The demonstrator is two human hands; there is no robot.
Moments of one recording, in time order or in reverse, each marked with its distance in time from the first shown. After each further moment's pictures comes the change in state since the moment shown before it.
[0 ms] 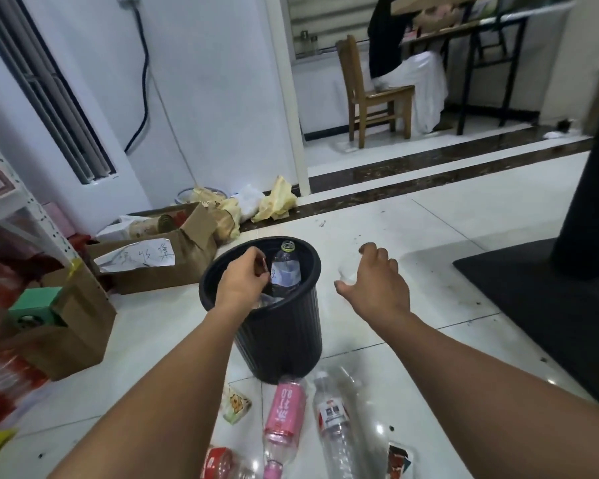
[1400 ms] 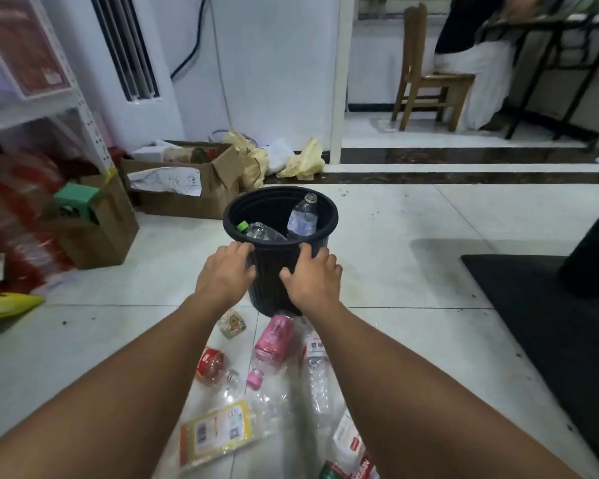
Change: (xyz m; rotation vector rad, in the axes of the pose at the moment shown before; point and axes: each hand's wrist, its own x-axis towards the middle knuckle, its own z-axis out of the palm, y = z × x) left_hand -0.110 -0.044 -0.005 0.344 -0.012 -0.046; right_hand -0.075 -0.061 0.057 -0.058 -0.263 -0.162
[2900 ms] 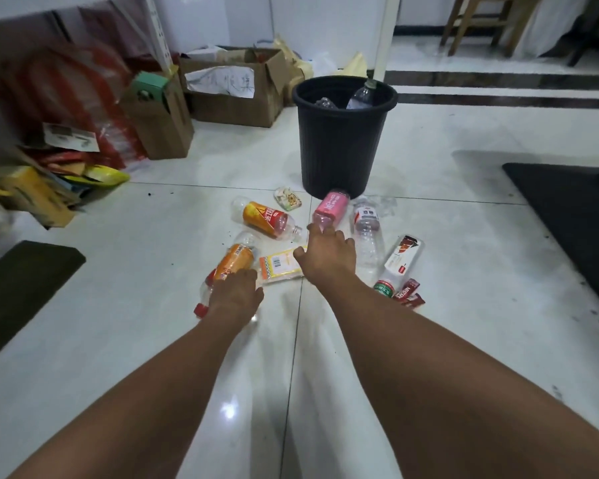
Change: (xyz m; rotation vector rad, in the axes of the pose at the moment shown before) left_hand -0.307 -0.113 0.072 0.155 -0.330 -0.171; right_hand -0.241 -0.030 0.104 -0.161 -0.172 -0.114
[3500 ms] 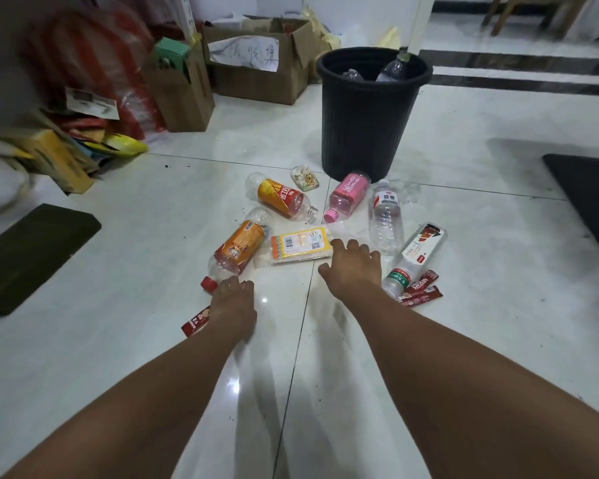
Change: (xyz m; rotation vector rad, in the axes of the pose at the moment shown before) left_hand -0.015 -0.016 0.065 0.169 -0.181 -0.157; right_hand -0.014 0.037 0.046 -0.109 -0.088 -0.035
